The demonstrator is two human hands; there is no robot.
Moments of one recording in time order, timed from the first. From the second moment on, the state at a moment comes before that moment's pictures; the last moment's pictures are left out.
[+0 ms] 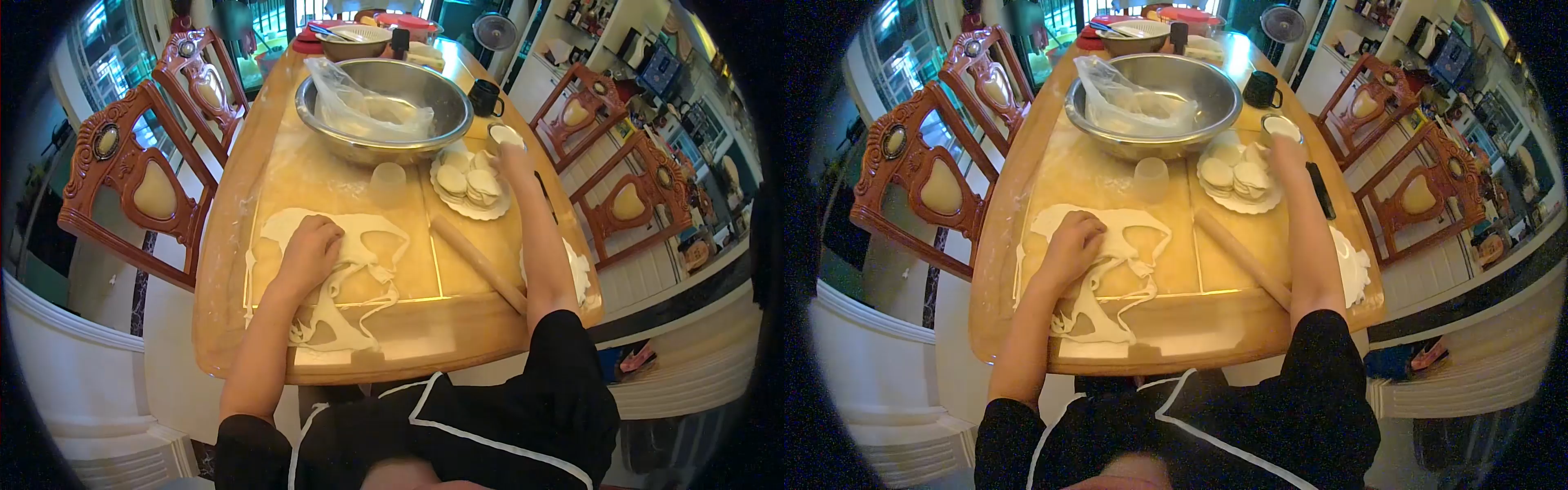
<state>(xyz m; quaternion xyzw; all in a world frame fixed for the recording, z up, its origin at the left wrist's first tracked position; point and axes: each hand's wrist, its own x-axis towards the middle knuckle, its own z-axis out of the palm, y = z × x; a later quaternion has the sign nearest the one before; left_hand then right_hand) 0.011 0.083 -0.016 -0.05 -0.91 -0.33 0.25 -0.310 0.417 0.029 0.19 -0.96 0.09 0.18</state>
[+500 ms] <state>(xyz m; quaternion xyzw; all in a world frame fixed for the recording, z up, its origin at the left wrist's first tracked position) 0.012 0.081 -0.013 -0.05 -0.92 -0.33 0.22 -0.273 0.404 0.045 0.21 -0.94 0.11 0.23</state>
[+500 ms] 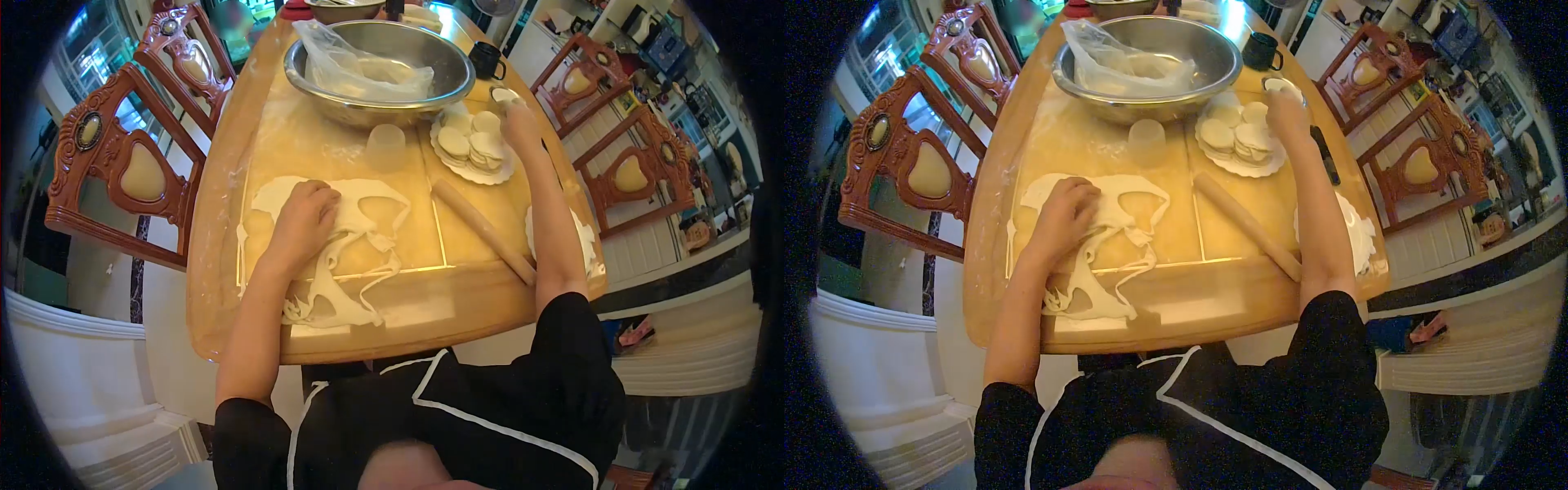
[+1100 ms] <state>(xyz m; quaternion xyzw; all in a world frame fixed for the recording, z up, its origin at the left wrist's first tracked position) 0.026 0.090 -0.007 -0.03 -0.97 -0.21 0.14 -0.191 0.330 0.111 0.36 -0.90 0.21 0.11</state>
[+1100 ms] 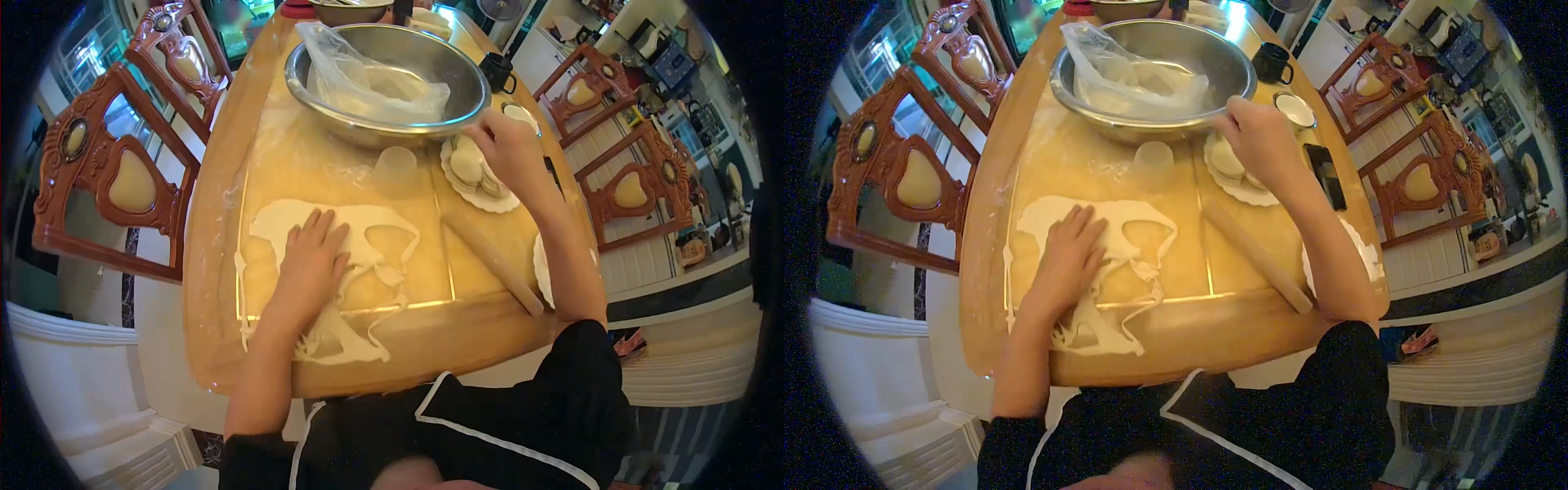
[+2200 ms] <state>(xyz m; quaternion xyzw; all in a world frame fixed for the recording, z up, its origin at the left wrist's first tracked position) 0.051 -0.011 0.037 0.20 -0.96 -0.05 -0.20 -0.706 0.189 0.100 0.18 -0.96 0.15 0.15</state>
